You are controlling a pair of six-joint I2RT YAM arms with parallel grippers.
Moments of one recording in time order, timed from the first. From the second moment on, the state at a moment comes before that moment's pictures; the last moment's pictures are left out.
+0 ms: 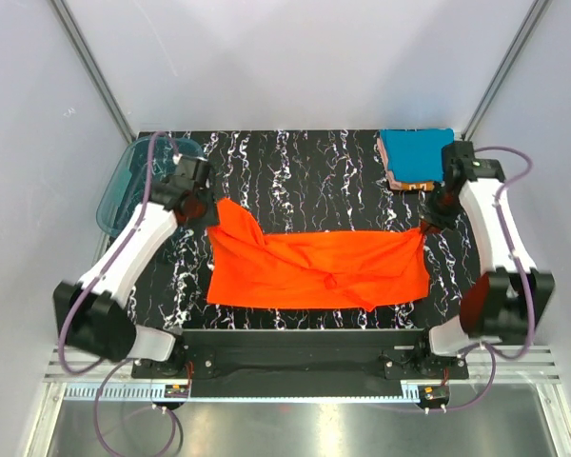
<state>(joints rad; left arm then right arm) -0.30 1.33 1.24 -0.89 -0.18 -0.43 -0.05 1.45 1.44 -1.25 0.03 0.51</state>
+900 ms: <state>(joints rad) -0.33 2.09 1.73 -0.85 -0.13 -0.43 0.02 1.31 1.02 -1.11 -0.26 0.50</state>
